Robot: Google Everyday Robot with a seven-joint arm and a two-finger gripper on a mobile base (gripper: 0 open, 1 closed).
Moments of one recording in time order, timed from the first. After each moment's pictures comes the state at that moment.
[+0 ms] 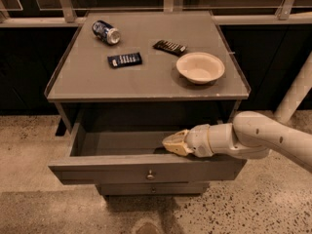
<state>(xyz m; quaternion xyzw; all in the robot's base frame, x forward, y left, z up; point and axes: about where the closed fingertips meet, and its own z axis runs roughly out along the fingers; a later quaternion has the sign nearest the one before) 0.537 -0.058 0.659 -0.45 0.74 0.33 0.39</state>
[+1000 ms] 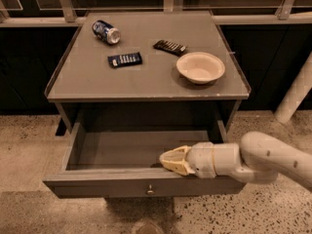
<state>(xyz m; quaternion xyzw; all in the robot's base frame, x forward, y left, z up) 0.475 -0.048 0.661 -0.44 0.71 0.37 0.40</state>
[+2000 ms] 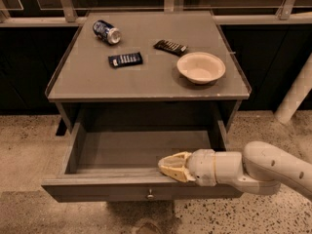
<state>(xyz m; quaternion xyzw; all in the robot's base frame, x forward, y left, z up) 0.451 -0.043 0.666 -0.43 0.70 0.39 0.41</state>
